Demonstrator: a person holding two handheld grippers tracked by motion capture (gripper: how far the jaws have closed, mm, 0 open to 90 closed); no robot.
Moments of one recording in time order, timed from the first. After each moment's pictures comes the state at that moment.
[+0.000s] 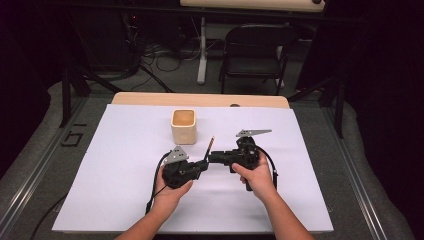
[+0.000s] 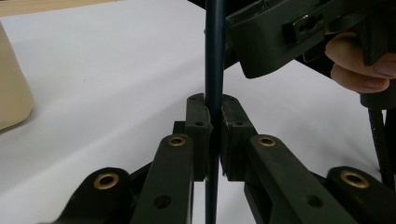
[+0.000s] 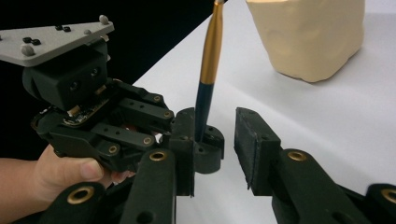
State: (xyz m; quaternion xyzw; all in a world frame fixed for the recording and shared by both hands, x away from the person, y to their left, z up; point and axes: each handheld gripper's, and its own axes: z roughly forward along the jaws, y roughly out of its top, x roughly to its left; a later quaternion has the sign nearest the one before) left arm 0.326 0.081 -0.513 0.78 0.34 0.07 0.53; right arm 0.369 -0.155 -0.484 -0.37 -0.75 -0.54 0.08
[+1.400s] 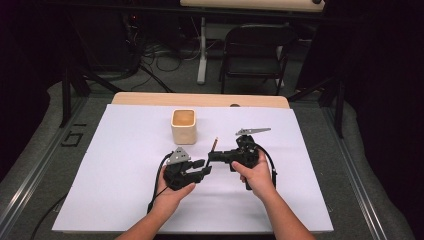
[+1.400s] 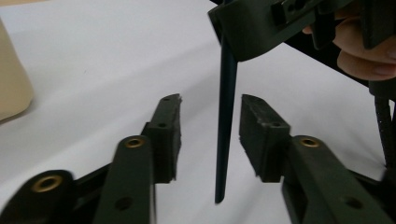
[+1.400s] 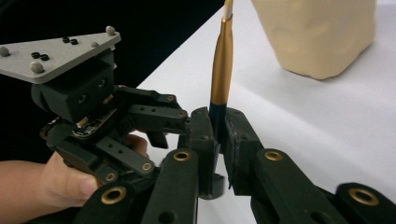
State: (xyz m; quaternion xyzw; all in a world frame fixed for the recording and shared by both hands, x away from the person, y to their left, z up) left arm 0.325 0.080 -0.514 0.78 0.34 0.07 0.51; right arm 0.373 -0.155 -0.484 -0.37 -0.75 -0.54 0.10
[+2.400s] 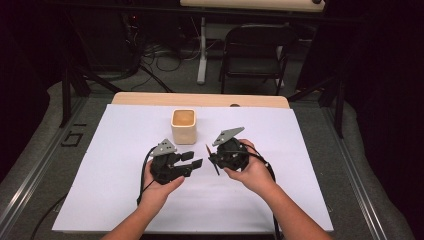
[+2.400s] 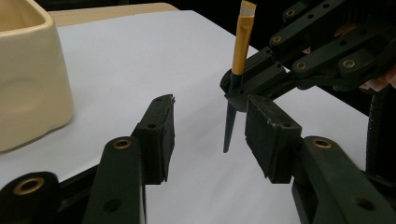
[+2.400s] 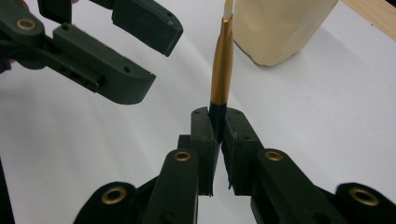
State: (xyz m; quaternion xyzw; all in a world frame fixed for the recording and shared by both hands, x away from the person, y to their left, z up) left arm 0.327 0.107 -0.484 0.77 0.36 0.07 0.53; right arm 0.354 -0.115 -0.452 -0.26 -0.89 -0.35 -0.12
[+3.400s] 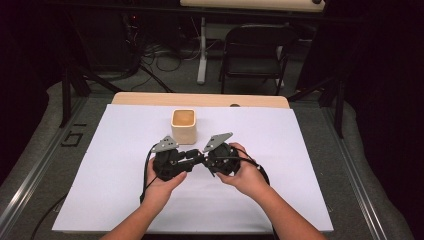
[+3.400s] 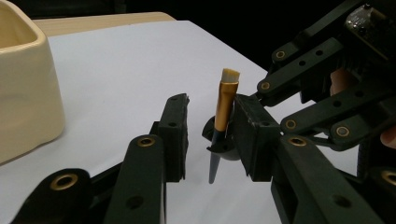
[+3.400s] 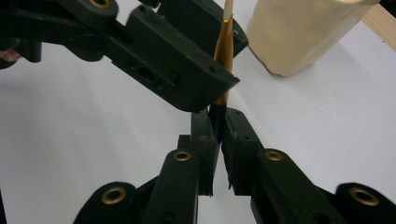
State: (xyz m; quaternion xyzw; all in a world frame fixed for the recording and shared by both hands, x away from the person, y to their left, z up) left arm 0.331 0.100 -0.478 0.76 0.36 0.06 0.54; right arm 0.344 -0.093 -0.457 -0.23 -0.90 -0.33 -0.14
